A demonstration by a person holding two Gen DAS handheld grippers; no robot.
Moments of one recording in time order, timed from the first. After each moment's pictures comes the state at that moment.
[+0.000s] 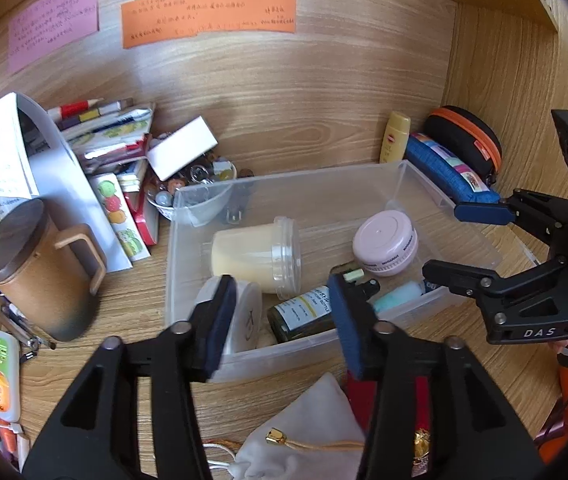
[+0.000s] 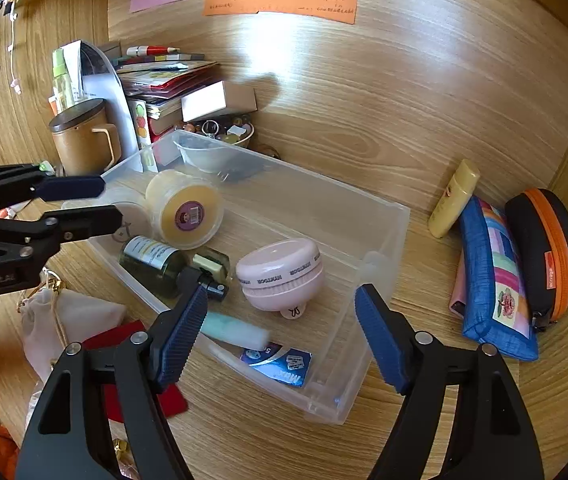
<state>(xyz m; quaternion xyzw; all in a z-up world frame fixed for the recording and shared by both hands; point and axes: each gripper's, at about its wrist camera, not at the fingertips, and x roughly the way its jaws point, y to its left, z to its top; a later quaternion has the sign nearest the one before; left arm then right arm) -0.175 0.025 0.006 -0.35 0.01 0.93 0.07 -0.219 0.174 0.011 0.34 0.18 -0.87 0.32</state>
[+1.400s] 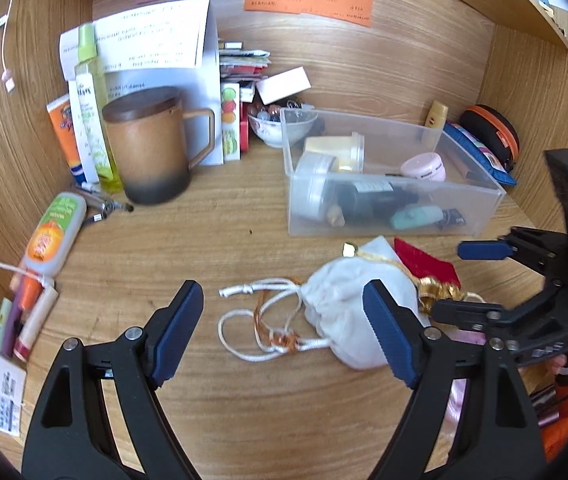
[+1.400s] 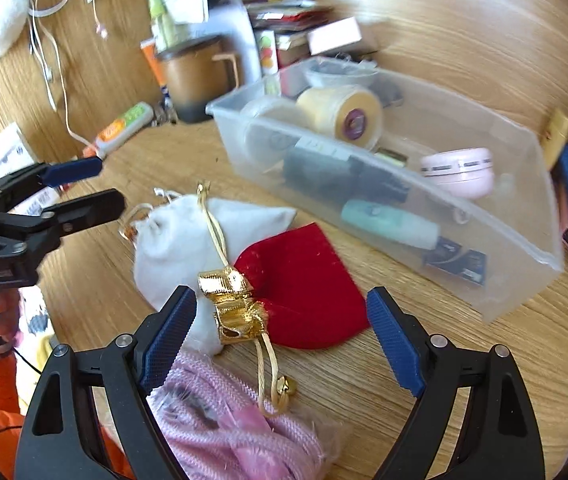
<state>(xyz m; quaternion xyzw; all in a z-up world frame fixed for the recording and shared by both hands) -0.049 -0.022 -0.022 -0.37 -0.05 0.93 -0.02 -0.128 0.140 -0.038 0.42 0.17 -0.79 0.42</state>
